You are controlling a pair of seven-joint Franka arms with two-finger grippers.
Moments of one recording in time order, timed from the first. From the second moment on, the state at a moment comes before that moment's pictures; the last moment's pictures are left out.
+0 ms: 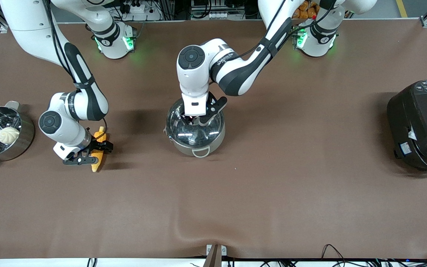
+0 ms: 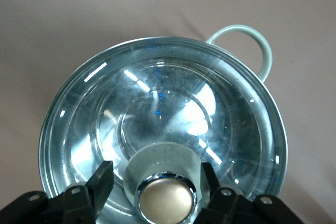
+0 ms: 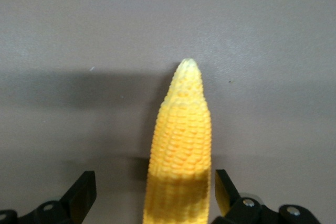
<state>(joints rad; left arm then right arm) -0.86 0.72 -0.06 -1.22 0.03 2.00 -1.74 0.17 0.46 -0.15 -2.10 0.05 2.56 -0.09</state>
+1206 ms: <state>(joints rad) -0.87 0.73 -0.06 -1.22 0.01 2.01 -1.74 0.15 0.50 -0.15 -2.10 0.05 2.58 -0.15</state>
